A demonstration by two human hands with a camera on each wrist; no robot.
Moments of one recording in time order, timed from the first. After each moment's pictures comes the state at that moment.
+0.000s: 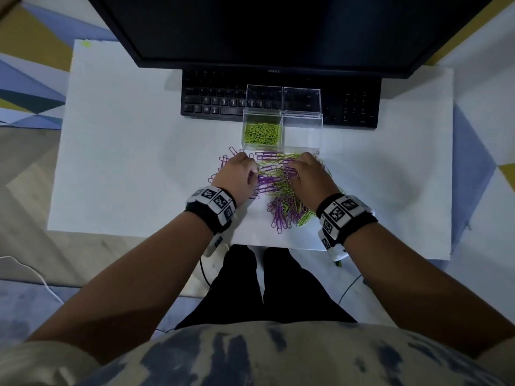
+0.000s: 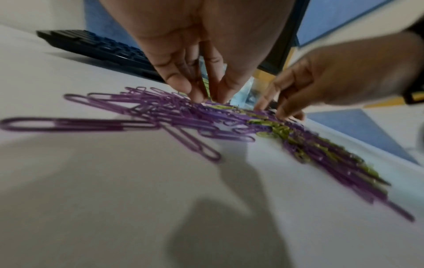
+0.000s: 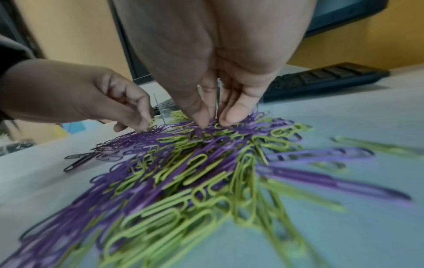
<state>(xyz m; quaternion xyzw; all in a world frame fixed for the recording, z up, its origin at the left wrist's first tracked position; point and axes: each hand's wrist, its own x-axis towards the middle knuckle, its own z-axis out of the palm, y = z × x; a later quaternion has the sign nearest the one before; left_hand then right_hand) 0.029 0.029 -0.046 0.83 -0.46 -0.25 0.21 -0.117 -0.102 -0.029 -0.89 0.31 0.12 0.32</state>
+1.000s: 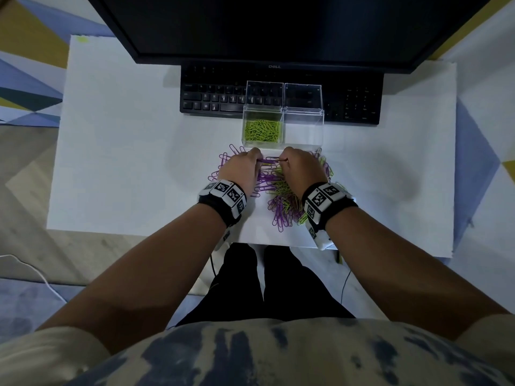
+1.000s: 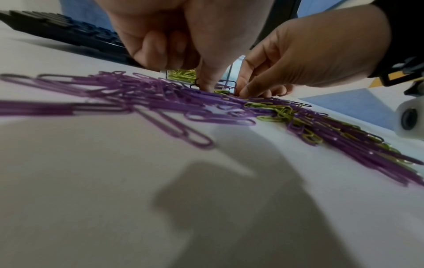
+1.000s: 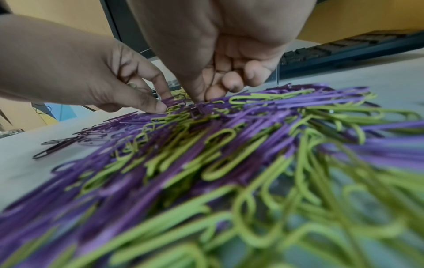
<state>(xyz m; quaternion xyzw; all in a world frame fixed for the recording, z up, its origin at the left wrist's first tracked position) 0.024 0.011 -0.046 0.86 -0.42 -0.24 0.15 -0.086 -0.100 -0.047 -0.90 0.35 0.06 0.27</state>
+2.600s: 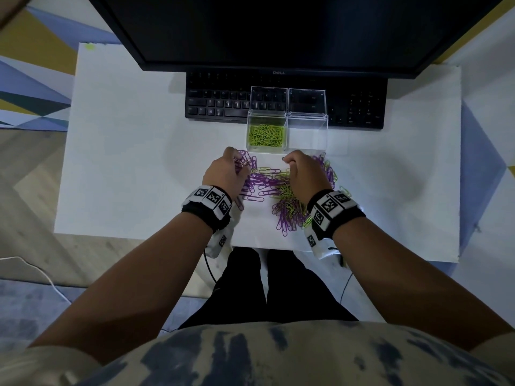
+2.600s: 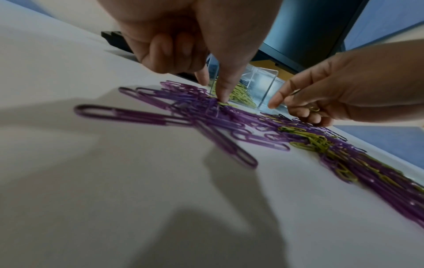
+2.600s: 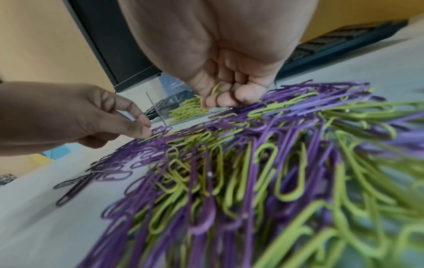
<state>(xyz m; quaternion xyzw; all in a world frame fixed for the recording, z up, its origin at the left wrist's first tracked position) 0.049 0.034 -0.040 0.90 -0.27 -0.28 0.20 -0.092 -0.098 -0.047 -0.84 0.39 0.03 0.38</state>
